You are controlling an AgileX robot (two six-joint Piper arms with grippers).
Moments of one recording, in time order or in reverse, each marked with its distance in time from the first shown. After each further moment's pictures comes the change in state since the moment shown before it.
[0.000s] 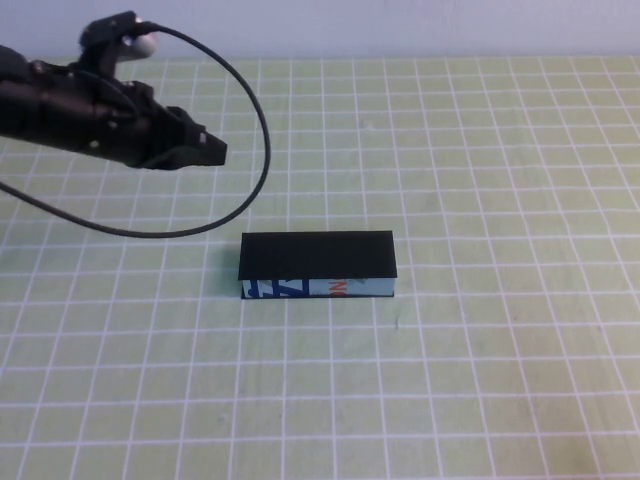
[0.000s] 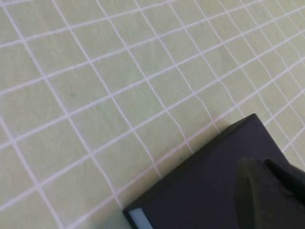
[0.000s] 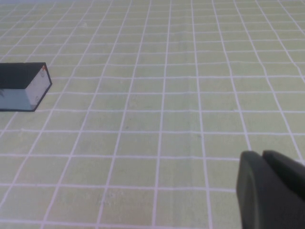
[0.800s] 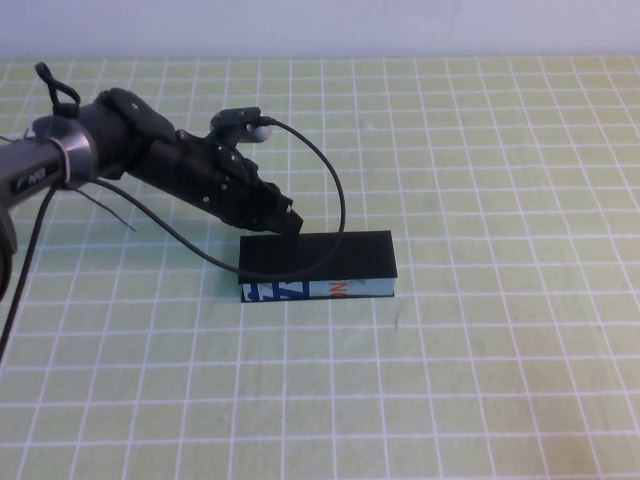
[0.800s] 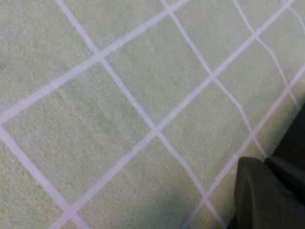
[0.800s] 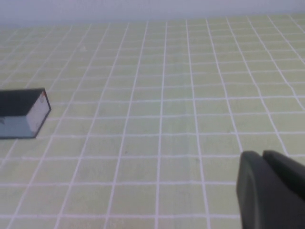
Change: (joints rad) right arm 0.000 0.000 0.000 0.013 -0.053 0.000; left arm -0.148 0.442 -0.283 0.064 0.034 -0.002
